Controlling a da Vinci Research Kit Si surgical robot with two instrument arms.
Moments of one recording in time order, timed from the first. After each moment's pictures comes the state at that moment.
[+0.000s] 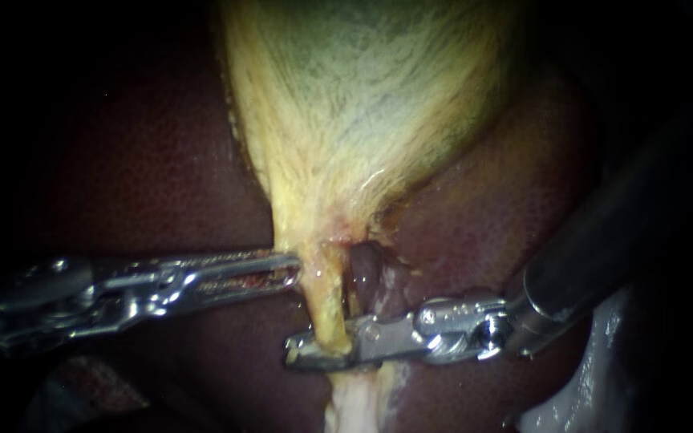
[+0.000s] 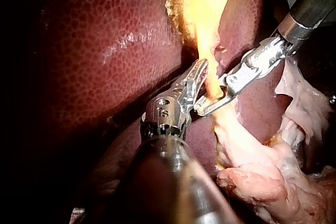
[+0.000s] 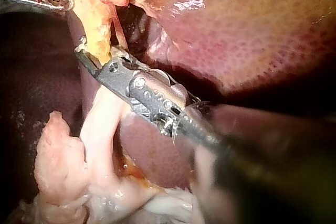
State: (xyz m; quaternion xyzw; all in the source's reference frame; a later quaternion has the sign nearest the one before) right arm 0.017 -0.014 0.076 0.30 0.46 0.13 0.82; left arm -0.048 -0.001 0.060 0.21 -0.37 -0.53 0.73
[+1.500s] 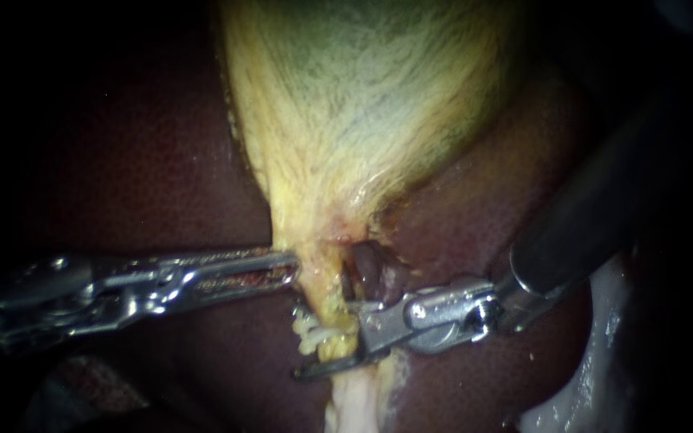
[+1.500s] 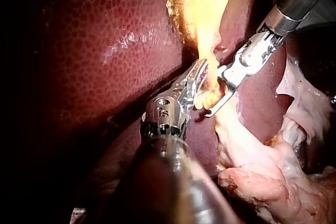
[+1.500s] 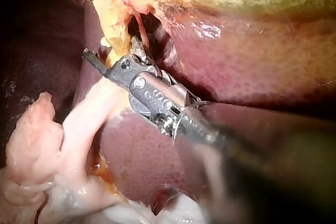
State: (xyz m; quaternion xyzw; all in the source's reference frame) right arm 0.017 -0.013 0.077 0.23 0.52 0.01 0.82; left arm -0.048 -0.001 0.061 0.21 -0.37 -0.53 0.73
